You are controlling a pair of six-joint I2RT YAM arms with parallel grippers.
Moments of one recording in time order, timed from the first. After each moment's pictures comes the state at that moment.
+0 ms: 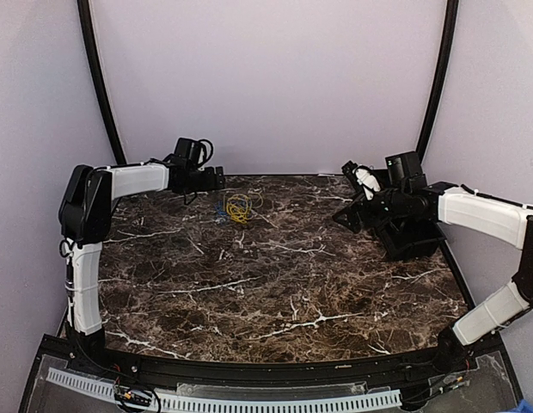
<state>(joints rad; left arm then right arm) -0.38 2.13 1.68 -0.22 -0.10 -0.35 0.41 1.41 1.00 -0.26 -0.34 -0.28</state>
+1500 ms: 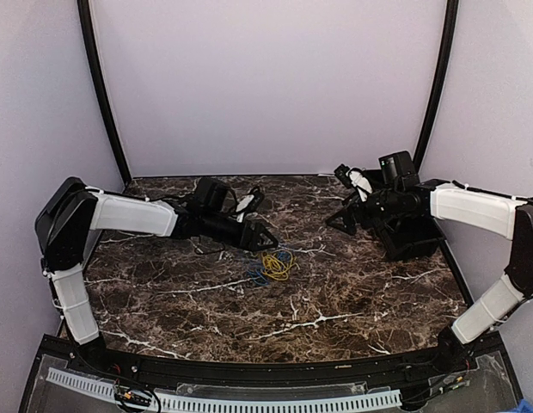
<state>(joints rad) -0.68 1.90 1.19 0.03 0.59 -0.35 0.41 1.49 1.05 -0.28 -0.48 -0.31</state>
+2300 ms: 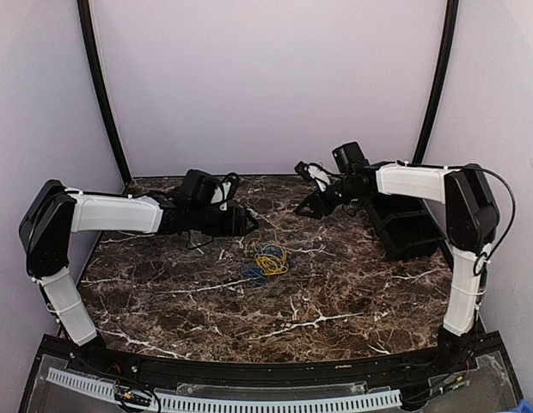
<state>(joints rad) -0.67 1.76 1.14 -0.05 0.20 -0.49 0.48 1.97 1.51 -0.37 -0.55 -0.30</state>
